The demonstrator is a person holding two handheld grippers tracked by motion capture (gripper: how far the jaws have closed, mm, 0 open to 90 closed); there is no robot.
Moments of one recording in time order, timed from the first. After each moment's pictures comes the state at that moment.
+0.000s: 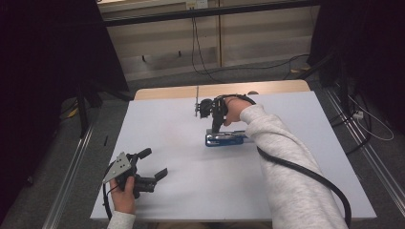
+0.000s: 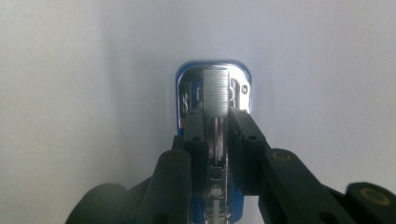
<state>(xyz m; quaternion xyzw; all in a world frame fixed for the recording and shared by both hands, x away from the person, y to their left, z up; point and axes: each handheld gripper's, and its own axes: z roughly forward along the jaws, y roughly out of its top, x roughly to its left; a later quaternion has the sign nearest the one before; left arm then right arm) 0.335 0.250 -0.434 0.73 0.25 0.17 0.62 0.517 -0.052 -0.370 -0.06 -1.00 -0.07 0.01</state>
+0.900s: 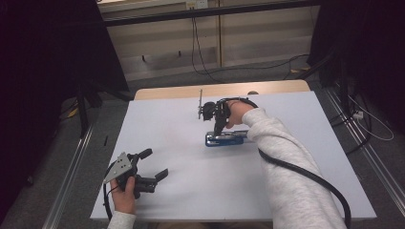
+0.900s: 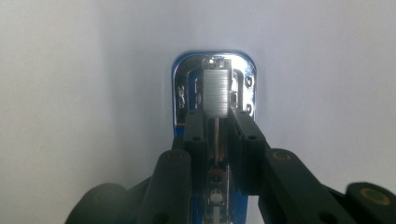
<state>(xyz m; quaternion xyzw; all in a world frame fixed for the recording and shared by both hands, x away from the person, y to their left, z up) 0.334 0.248 -0.435 0.73 0.25 0.17 0.62 0.518 -0.060 -0.384 -0.06 -0.99 -0.08 0.01</state>
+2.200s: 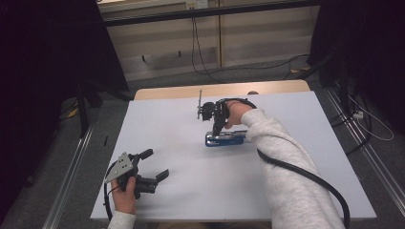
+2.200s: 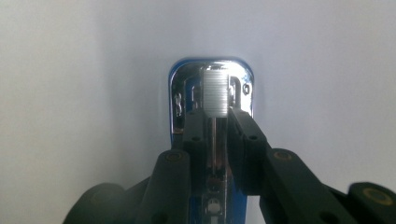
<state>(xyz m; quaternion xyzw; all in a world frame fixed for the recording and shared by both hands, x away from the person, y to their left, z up) 0.335 0.247 -0.436 0.73 0.24 0.17 0.61 0.519 -0.058 -0.387 -0.07 -0.99 -0.09 0.00</state>
